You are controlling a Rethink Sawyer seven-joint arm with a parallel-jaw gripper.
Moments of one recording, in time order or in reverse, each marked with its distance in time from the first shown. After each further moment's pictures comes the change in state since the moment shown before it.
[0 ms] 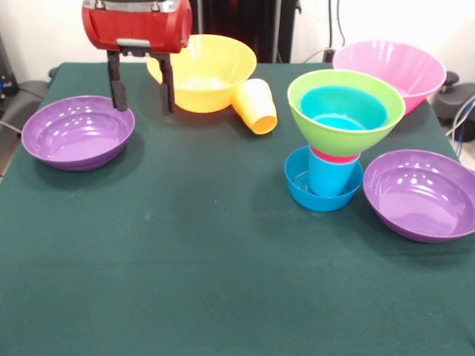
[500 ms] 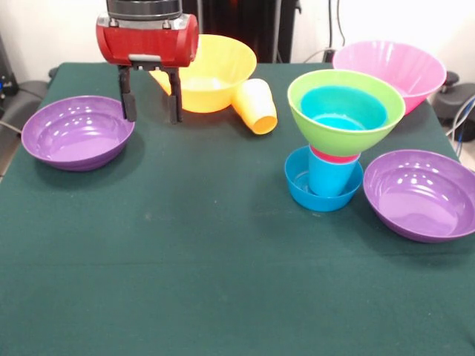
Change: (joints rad) arm -0.009 0.019 0.000 0.043 -0.043 -0.059 0.000
